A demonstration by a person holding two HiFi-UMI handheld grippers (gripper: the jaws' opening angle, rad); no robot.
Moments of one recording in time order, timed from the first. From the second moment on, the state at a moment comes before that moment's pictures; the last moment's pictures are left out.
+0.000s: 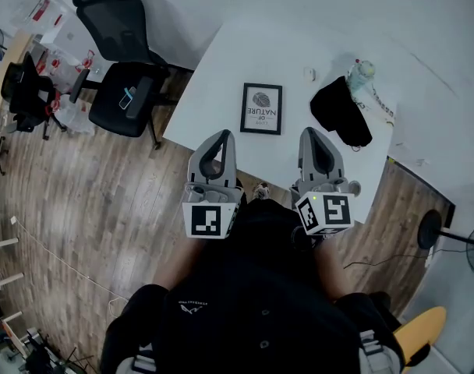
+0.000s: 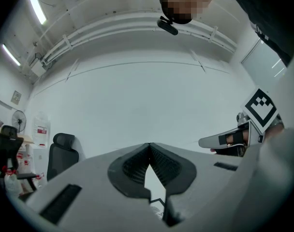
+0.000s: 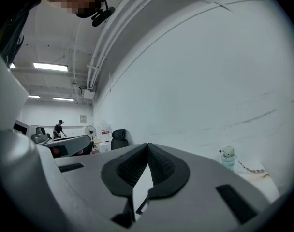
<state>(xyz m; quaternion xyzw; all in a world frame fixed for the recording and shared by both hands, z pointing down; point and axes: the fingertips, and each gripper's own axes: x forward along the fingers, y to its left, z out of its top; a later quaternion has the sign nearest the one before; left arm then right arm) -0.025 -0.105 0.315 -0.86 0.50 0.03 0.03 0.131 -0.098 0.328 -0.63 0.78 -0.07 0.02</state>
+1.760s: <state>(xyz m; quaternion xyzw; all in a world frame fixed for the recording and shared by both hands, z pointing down) 0.005 -0.249 0.501 -0.87 0.45 -0.13 -0.12 0.132 -0.221 0.534 -0.61 0.73 -0.27 -0.16</state>
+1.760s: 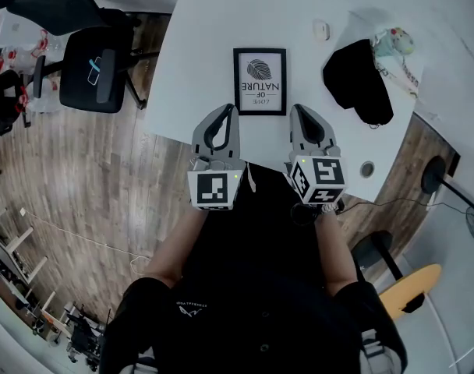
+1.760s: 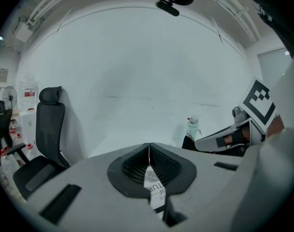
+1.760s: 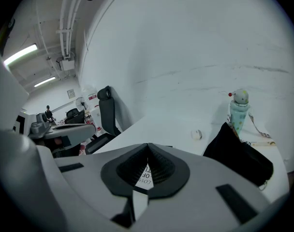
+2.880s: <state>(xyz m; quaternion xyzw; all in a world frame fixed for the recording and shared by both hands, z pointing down) 0.017 -0.265 0.680 -0.80 0.39 -0.30 -0.35 0.141 -0.244 0.679 -0.57 0.67 -0.41 -0.25</state>
